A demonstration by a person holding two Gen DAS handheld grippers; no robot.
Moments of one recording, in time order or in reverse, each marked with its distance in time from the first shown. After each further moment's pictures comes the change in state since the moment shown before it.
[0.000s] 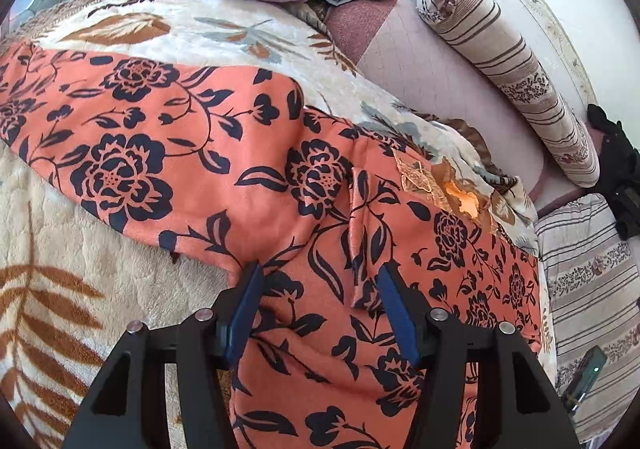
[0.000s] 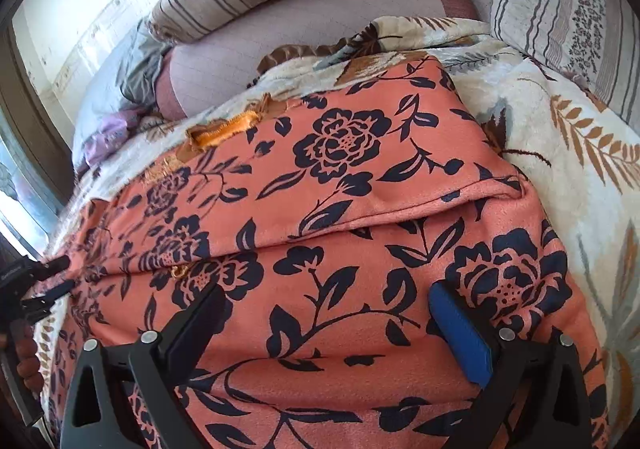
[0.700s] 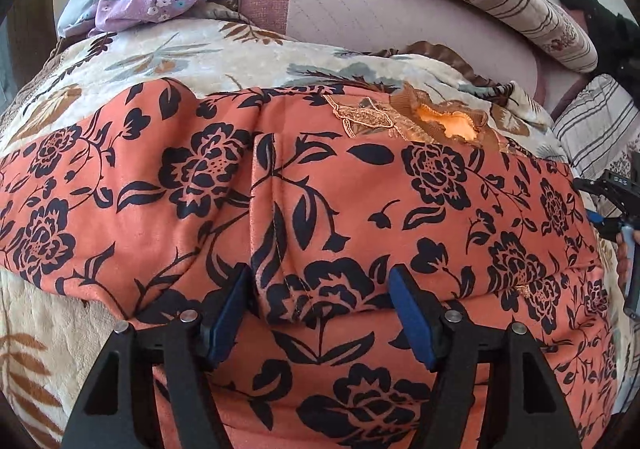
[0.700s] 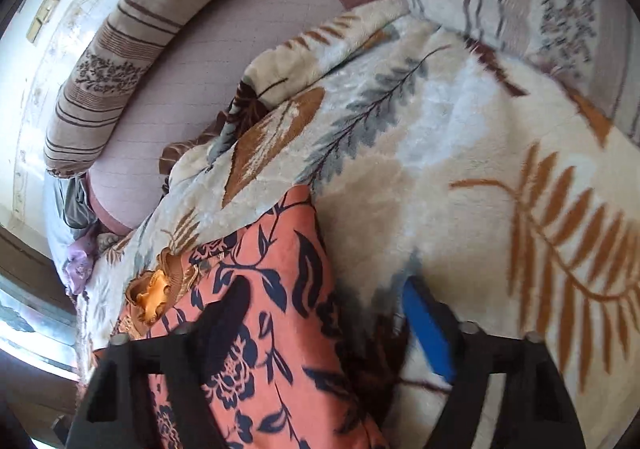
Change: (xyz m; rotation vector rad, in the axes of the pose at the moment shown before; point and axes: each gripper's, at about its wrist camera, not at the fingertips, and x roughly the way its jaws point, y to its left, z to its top) left arm 0.050 -0.073 -0.023 0.357 0.063 0.124; right arm 0.061 -0.135 0.145 0.366 0.095 0.093
